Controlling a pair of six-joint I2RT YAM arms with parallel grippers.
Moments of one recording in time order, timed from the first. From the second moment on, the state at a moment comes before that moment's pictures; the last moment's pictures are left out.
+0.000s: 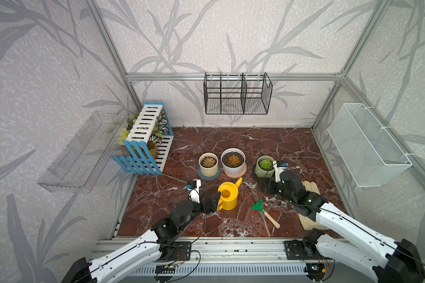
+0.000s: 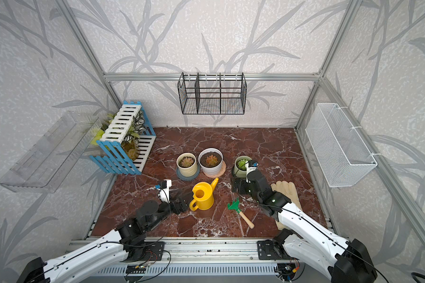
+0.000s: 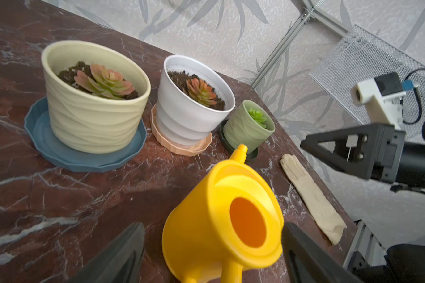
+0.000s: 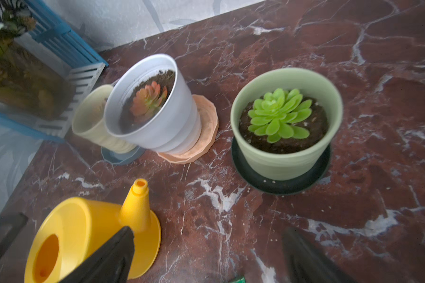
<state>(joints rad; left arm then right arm) -0.89 0.54 0.12 0.16 -0.22 -0.62 0.58 0.94 0.57 -0.21 0.11 0.56</state>
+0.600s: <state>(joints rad) -1.10 0.58 0.12 0.03 -0.33 -0.51 0.32 0.95 0.57 -0.18 -0.04 0.60</state>
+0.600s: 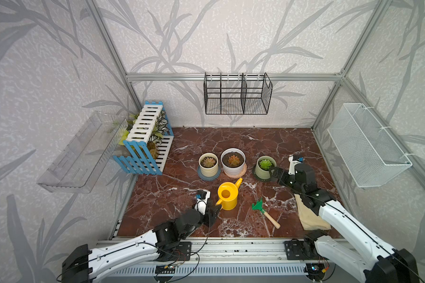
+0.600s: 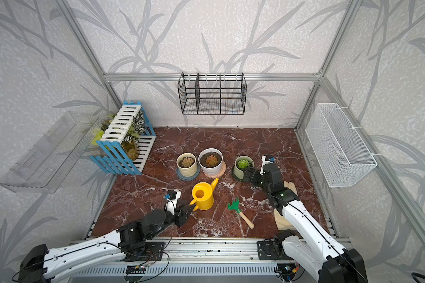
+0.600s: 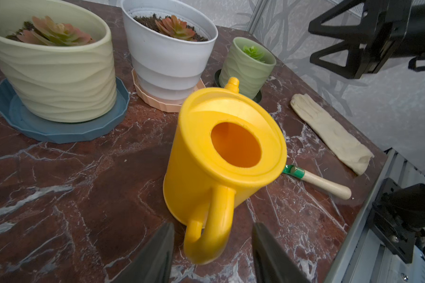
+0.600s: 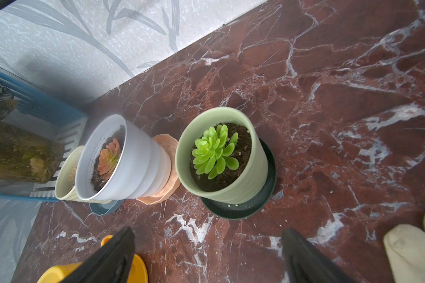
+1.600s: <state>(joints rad) -1.13 0.93 0.14 0.30 -0.47 -0.44 0.32 0.93 0.54 -0.13 -0.07 0.61</state>
